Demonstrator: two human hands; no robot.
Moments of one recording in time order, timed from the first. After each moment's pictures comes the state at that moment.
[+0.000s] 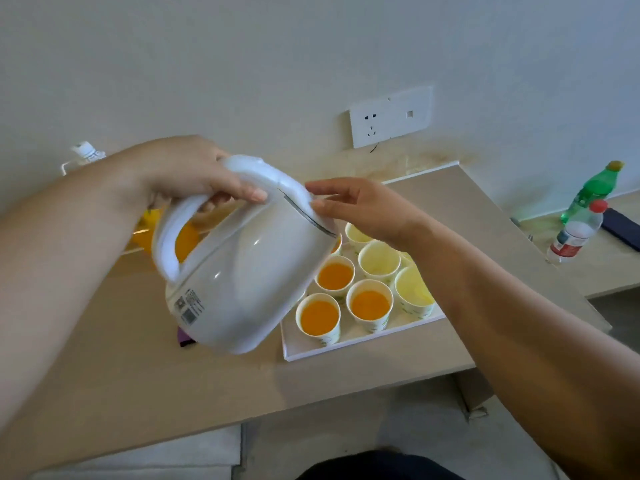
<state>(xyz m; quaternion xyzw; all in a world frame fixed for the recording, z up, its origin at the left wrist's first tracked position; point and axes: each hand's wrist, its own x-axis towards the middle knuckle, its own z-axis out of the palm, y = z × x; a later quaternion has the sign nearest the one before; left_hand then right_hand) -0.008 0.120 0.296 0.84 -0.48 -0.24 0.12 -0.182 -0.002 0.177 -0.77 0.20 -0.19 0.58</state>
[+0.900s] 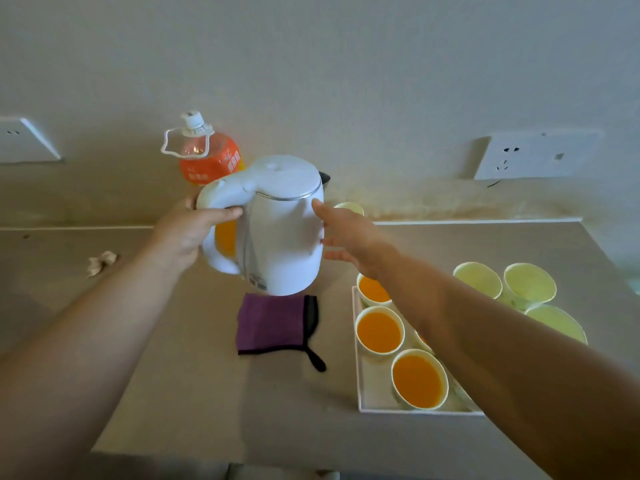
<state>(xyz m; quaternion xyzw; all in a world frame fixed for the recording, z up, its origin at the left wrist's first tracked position) 0.193 0.202 0.178 0.74 -0.18 -0.21 0.61 0.039 0.037 0.146 -0.64 0.31 -0.06 0.70</state>
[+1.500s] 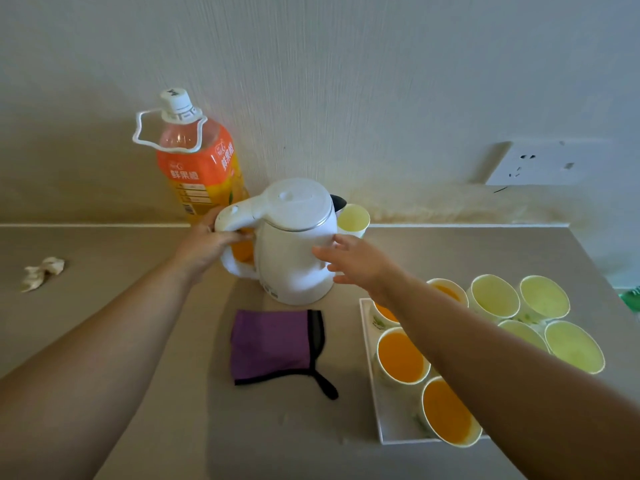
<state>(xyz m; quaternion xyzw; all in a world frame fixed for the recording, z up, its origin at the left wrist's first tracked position) 0.265 0.178 0.097 0.75 -0.23 -0.29 0.55 0.069 0.039 0.109 -0.70 0.37 -0.01 0.61</state>
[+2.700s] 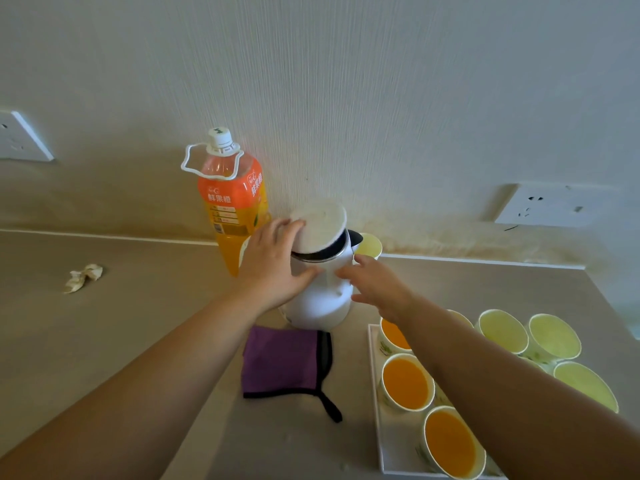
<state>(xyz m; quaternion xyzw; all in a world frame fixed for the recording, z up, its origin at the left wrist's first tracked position) 0.198 0.164 0.118 0.84 -0.48 0.04 0.25 0.072 0.031 0.110 -0.68 0.40 -0.03 0.61</state>
